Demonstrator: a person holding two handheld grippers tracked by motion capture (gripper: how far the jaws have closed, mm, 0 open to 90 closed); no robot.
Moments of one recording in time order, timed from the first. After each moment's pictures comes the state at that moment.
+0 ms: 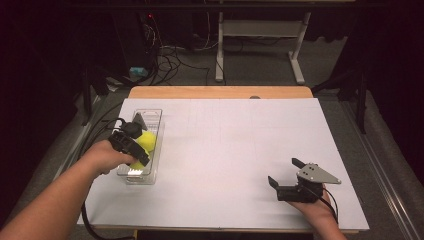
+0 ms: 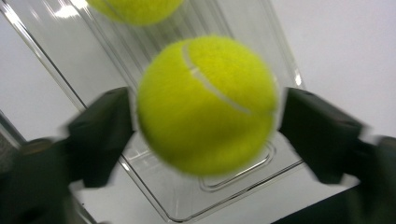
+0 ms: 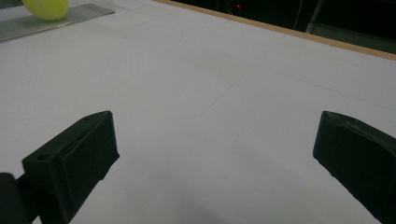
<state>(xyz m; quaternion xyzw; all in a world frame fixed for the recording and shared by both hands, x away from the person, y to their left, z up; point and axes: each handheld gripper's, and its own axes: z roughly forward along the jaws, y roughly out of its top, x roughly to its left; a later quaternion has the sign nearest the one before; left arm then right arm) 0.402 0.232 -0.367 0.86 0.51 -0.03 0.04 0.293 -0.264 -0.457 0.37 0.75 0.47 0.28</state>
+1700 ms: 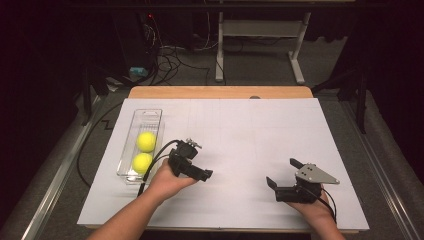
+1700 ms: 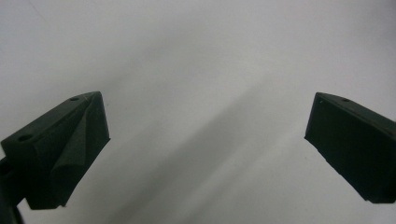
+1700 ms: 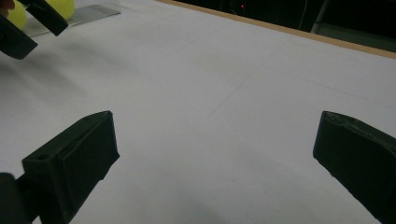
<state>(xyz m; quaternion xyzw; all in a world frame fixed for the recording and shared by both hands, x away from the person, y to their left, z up) 0.362 0.098 -0.436 0.86 0.41 0.02 0.29 0.292 -0.261 -0.457 0.37 0.75 0.48 0.27</state>
